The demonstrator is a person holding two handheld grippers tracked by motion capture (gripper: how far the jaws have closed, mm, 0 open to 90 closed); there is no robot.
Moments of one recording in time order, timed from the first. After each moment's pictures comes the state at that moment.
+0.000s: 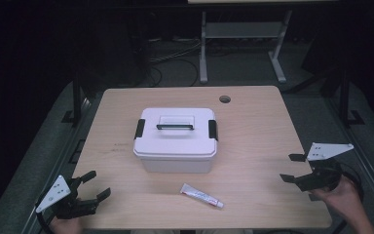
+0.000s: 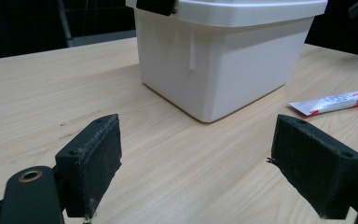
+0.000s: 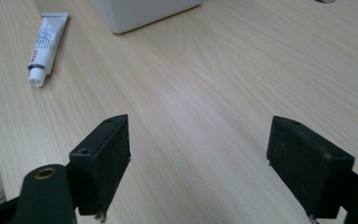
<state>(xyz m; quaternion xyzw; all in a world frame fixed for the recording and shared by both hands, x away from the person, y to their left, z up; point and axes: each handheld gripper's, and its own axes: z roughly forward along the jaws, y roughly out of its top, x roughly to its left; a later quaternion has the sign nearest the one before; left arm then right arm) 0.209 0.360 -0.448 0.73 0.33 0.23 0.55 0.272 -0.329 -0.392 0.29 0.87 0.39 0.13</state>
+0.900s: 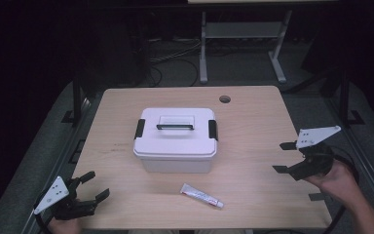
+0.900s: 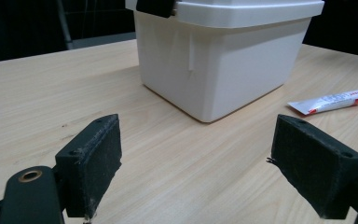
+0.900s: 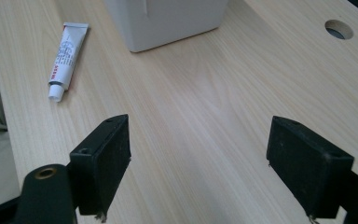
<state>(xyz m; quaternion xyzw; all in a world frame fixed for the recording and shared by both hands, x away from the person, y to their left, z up) 0.206 0.363 -0.448 0.73 0.32 0.23 0.56 0.294 -0.296 -0.350 0.23 0.90 0.35 0.12</state>
